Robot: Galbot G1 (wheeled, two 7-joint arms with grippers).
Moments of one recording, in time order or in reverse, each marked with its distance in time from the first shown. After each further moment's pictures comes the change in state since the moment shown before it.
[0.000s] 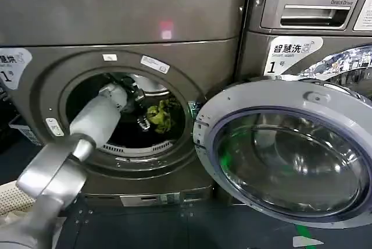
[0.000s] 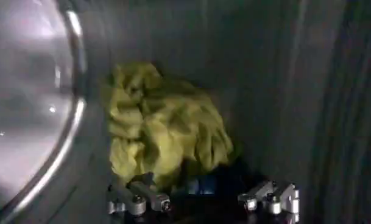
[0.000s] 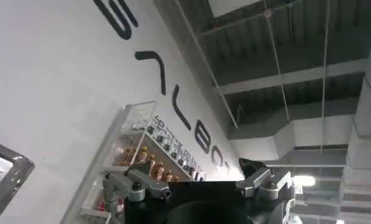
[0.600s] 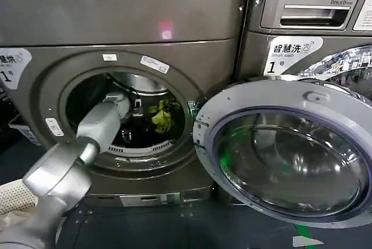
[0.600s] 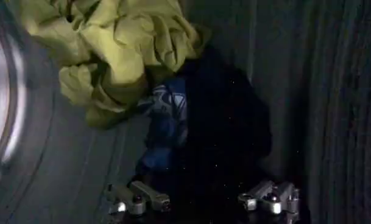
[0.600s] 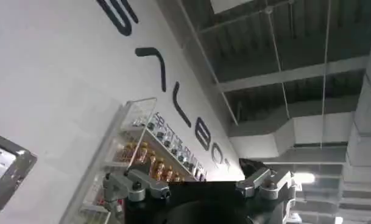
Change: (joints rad) left arm 0.050 -0.019 0.021 0.026 0.051 0.012 -0.072; right arm 0.015 0.010 -0.022 0.004 -0.019 0.005 -0.005
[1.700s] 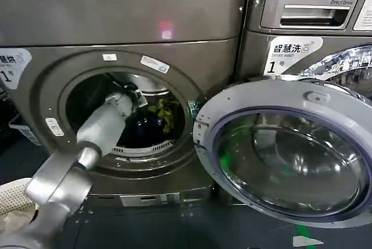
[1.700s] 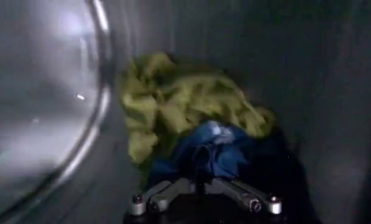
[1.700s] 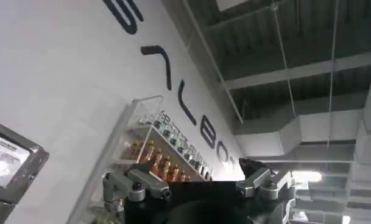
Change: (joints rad) left arm 0.098 0.010 -0.384 -0.174 -0.343 0.028 -0.388; right arm 0.025 0.002 -0.041 0.011 -0.023 0.001 0.002
